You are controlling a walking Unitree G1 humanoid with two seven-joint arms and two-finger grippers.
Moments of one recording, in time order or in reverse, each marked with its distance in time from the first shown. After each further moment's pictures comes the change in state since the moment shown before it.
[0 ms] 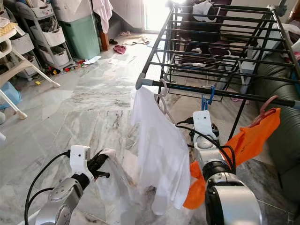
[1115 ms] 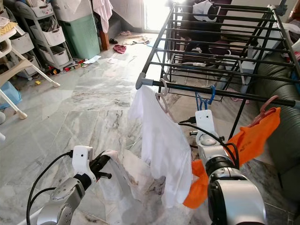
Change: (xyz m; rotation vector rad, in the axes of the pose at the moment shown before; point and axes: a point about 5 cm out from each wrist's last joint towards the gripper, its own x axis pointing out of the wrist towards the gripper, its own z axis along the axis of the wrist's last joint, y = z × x) left arm 0.002 -0.004 -0.003 -0.009 0.032 -0.011; right arm 0.003 -0.009 0.001 0.013 0.065 0.023
